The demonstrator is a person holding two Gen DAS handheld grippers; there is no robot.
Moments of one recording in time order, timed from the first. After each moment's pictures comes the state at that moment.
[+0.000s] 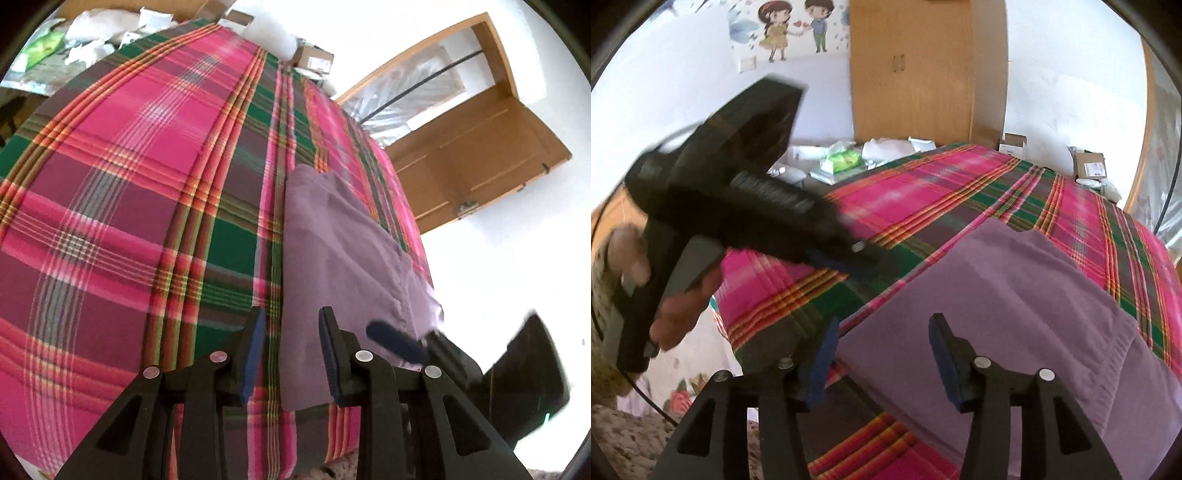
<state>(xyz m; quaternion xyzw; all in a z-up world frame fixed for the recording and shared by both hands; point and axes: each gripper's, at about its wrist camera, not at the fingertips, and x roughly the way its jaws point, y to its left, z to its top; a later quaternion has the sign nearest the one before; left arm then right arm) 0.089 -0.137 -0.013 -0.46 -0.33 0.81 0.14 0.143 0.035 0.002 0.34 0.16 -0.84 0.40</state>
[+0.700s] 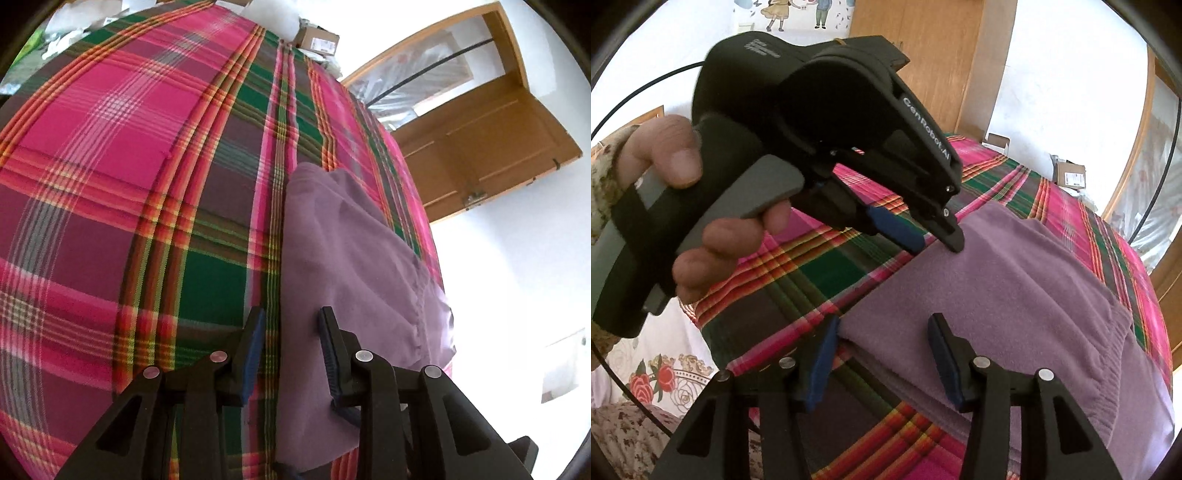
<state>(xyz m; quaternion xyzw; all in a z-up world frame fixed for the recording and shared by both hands) 0.029 -0.127 -0.030 -0.49 -0.33 0.79 0.15 0.162 0.012 -0.027 0.32 0.22 -0.85 0.34</state>
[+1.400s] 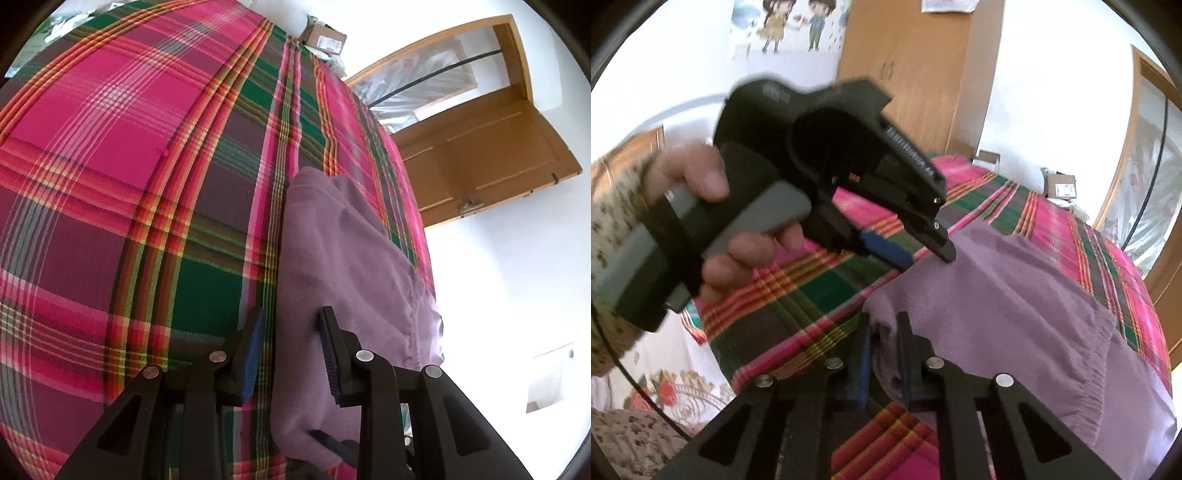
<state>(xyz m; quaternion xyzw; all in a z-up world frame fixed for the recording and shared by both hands) 0.030 -0.132 -0.034 -0.49 -0.36 0.78 0.15 0.172 0.031 -0.009 0.28 0.19 -0.87 0.35</state>
